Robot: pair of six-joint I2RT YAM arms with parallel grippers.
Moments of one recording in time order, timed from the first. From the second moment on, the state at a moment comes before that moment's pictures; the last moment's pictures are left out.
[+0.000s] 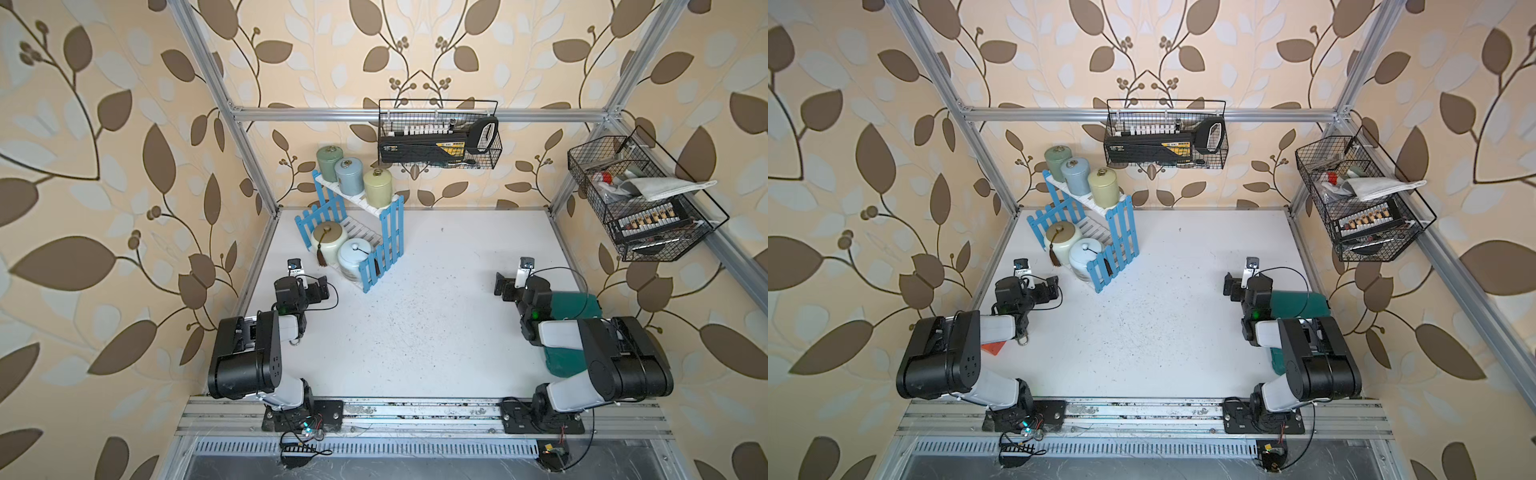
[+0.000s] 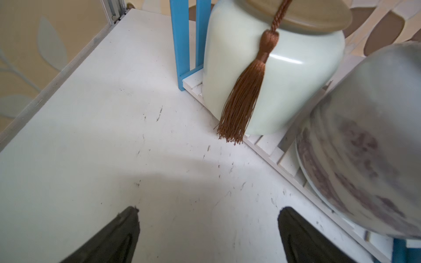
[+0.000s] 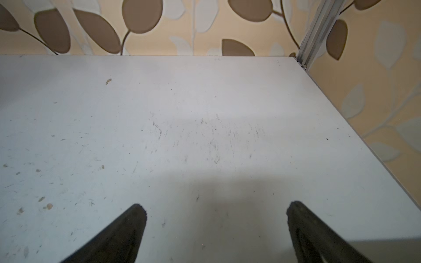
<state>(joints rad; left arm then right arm) 0.15 1.50 0.38 0.62 0.16 -0.08 0.02 1.50 0.35 0.78 0.17 0.03</state>
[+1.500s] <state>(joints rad) 0.17 1.02 0.91 -0.43 0.19 -0.17 0.06 1.10 0.92 -0.38 0.17 0.48</state>
